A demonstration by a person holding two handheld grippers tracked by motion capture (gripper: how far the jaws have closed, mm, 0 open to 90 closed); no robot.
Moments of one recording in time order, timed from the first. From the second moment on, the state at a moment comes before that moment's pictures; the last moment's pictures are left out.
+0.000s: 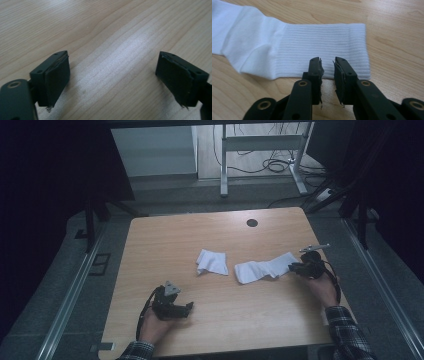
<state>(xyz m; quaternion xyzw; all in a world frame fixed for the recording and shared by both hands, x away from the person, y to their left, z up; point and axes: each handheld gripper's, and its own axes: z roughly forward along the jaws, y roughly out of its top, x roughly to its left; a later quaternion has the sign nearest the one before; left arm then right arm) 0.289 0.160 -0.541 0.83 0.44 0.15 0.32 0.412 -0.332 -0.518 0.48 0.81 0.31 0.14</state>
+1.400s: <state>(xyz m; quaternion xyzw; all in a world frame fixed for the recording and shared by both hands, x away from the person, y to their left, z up) 0.383 -0.016 -0.534 0.82 0.43 0.12 0.35 0.429 -0.351 -0.528 0.49 0.79 0.32 0.17</state>
